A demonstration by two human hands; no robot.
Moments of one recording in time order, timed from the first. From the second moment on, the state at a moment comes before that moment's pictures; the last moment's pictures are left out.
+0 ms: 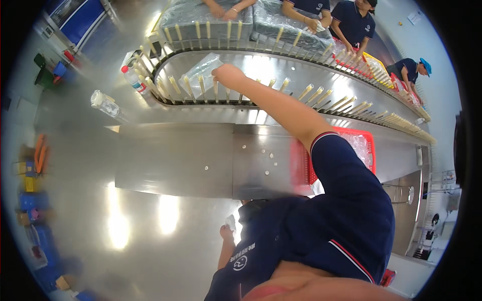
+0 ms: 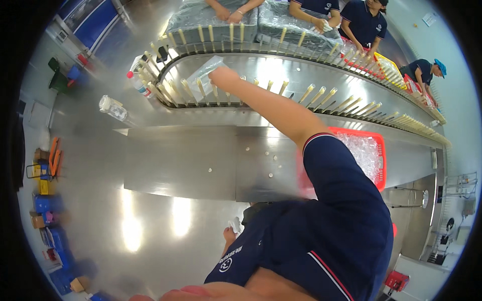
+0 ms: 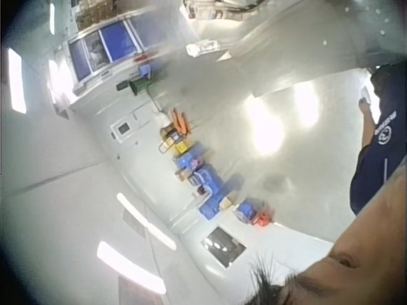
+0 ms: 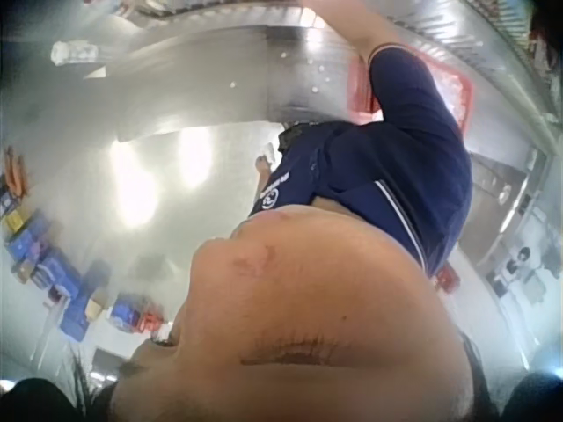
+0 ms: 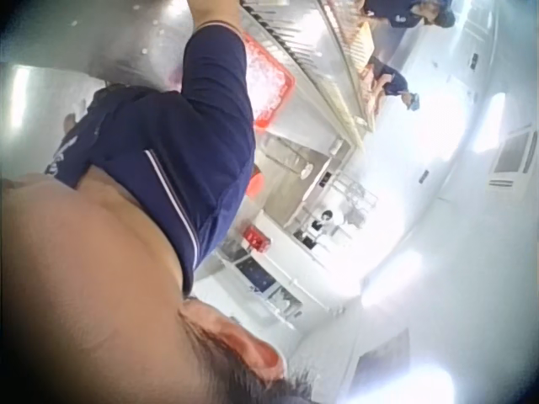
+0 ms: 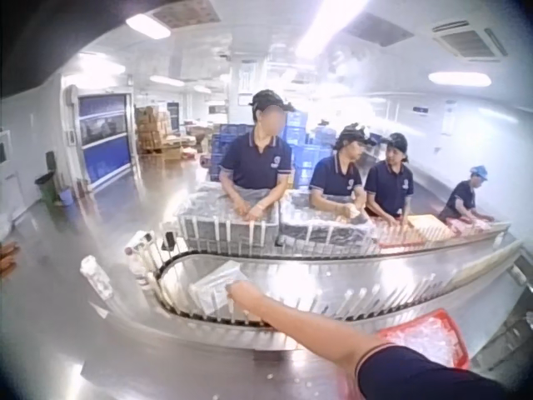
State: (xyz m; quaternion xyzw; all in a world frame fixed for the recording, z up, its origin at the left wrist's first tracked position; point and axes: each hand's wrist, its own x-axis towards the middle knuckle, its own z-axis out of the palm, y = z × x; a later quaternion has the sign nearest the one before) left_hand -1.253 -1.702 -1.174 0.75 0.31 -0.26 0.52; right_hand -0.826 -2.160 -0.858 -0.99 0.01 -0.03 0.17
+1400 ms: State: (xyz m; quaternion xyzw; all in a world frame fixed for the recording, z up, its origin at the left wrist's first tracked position) left_hand -1.174 -1.638 -1.292 0.82 0.21 -0.28 0.46; right_hand -0.726 -2.037 -0.836 -0.89 -0.07 -0.16 0.42
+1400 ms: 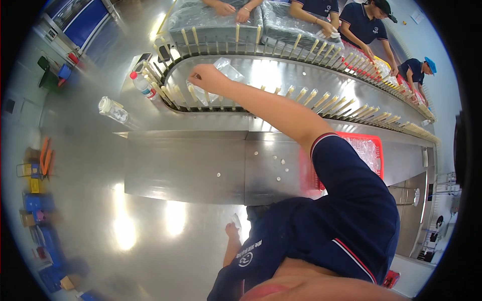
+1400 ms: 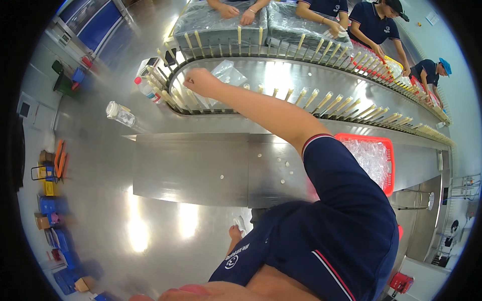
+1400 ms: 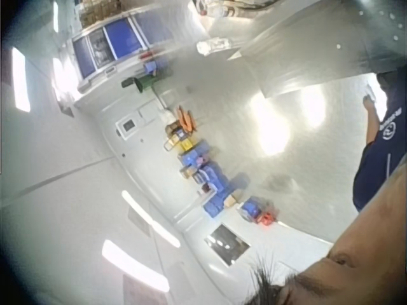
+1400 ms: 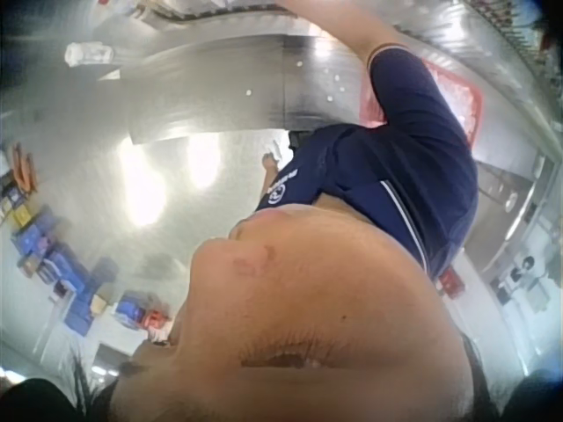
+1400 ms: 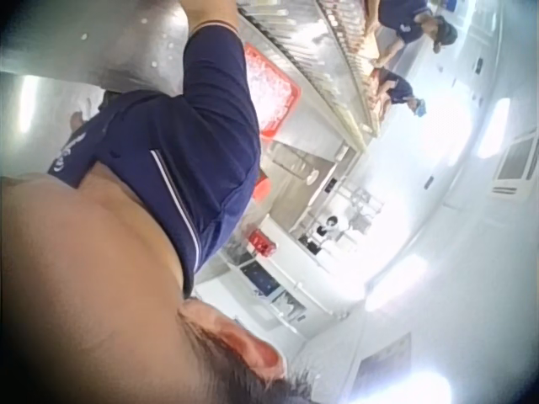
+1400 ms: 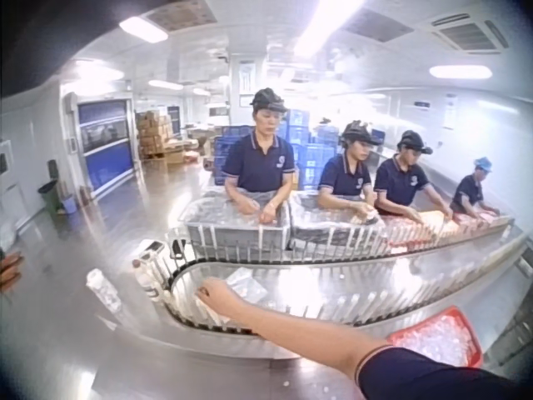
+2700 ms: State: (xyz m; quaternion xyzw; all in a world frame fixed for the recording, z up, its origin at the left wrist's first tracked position) left_hand -1.147 -1.641 -1.248 0.73 0.35 -0.21 0.54; right_hand -0.718 -2.086 -0.949 -0.96 -0.20 -0.17 -0.06
